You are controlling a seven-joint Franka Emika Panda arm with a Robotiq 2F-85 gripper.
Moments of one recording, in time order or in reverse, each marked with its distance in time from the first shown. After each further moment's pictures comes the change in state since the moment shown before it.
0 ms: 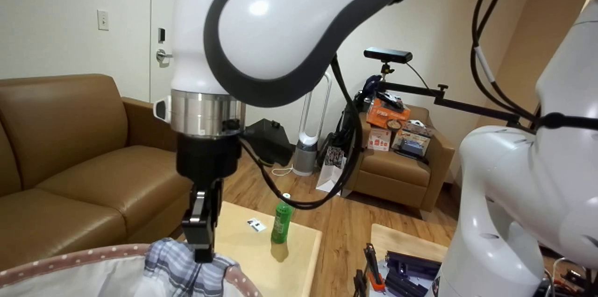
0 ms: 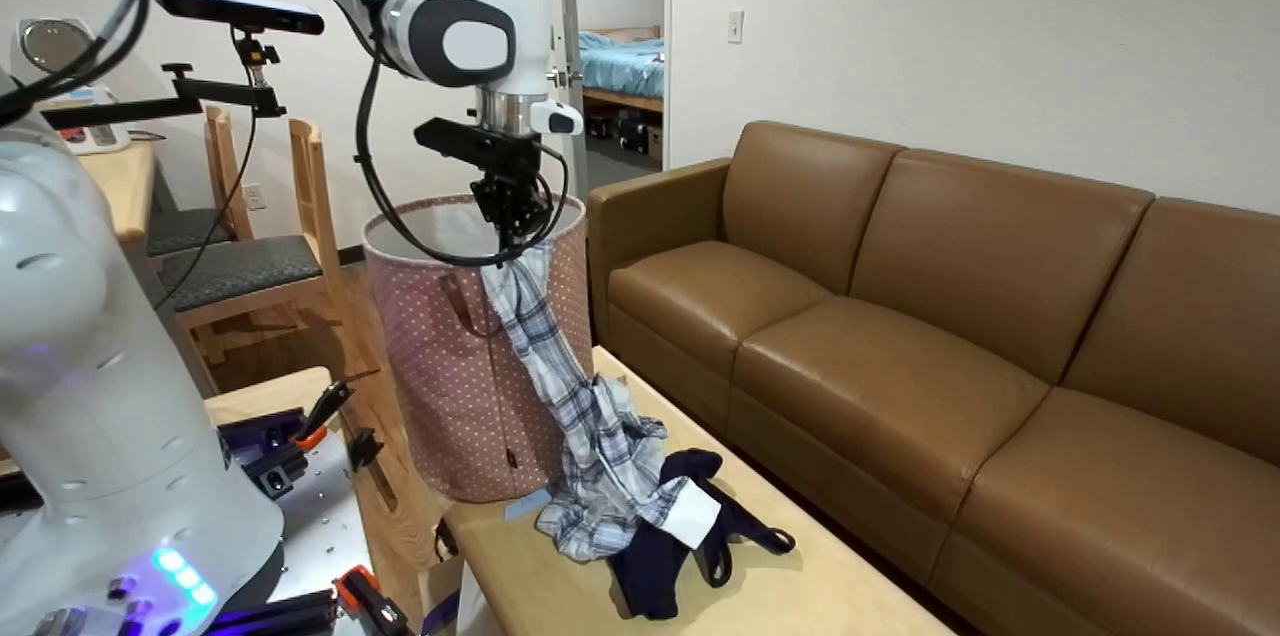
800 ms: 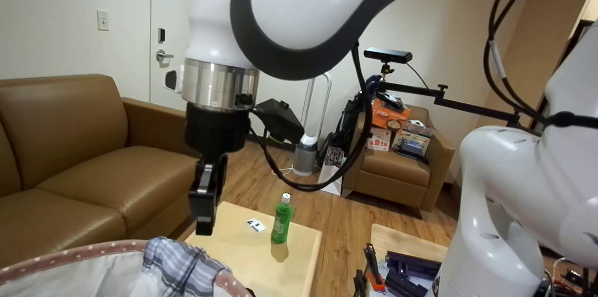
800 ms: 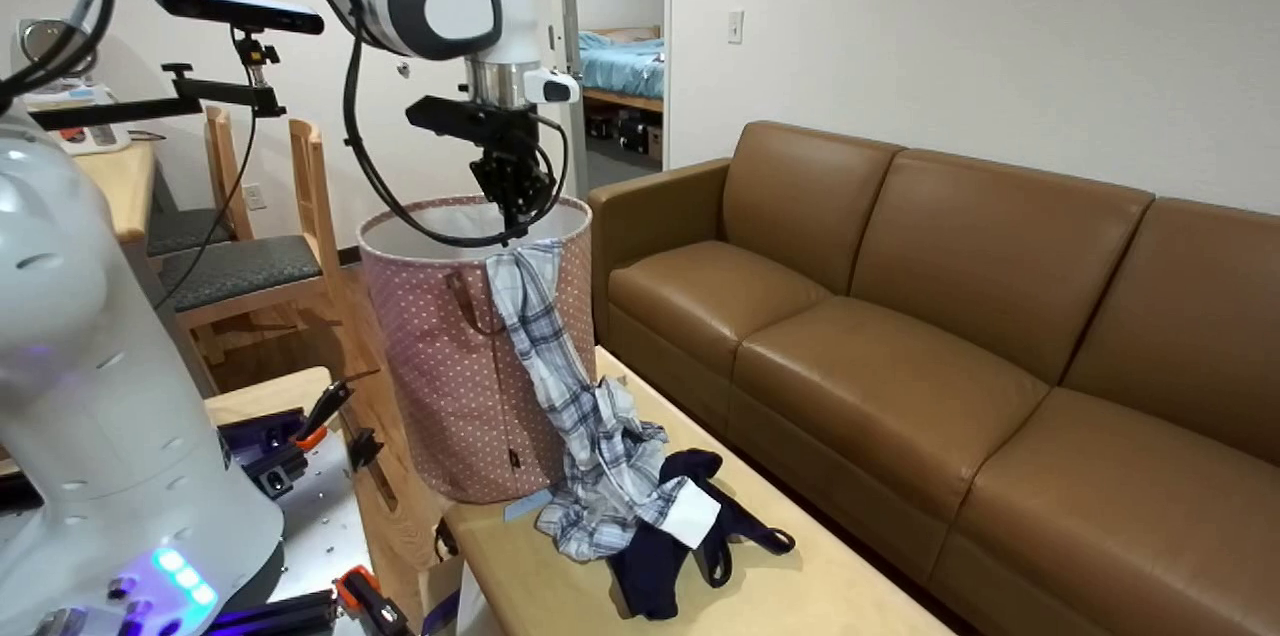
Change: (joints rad) arm 0.000 -0.099 -0.012 -0.021 -0.035 0.002 0.000
